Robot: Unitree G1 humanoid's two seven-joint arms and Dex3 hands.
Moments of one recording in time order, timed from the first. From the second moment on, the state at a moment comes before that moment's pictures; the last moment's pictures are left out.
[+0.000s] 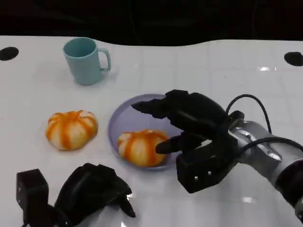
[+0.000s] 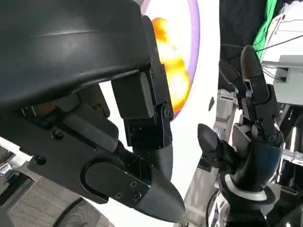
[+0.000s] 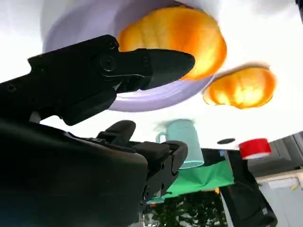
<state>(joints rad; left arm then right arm) -0.19 0.00 0.09 0.76 -0.30 -0.35 -0.77 -0.75 -0.17 0.56 0.78 -0.71 -0.53 -0.06</state>
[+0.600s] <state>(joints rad) -0.18 0.00 0.09 0.73 -0.30 -0.34 -0.77 -0.51 -0.25 0.42 0.48 -0.53 -0.59 0.00</state>
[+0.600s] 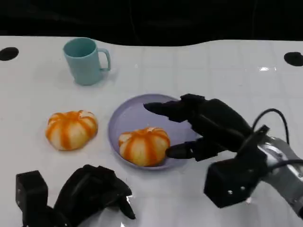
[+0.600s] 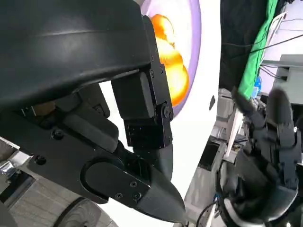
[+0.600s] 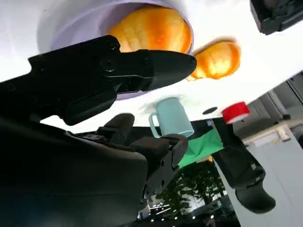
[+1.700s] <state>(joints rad) -0.16 -0.01 0.08 0.70 -0.30 -0.33 -0.76 0.08 -0.21 0.14 0.05 0.25 -0.33 0.41</state>
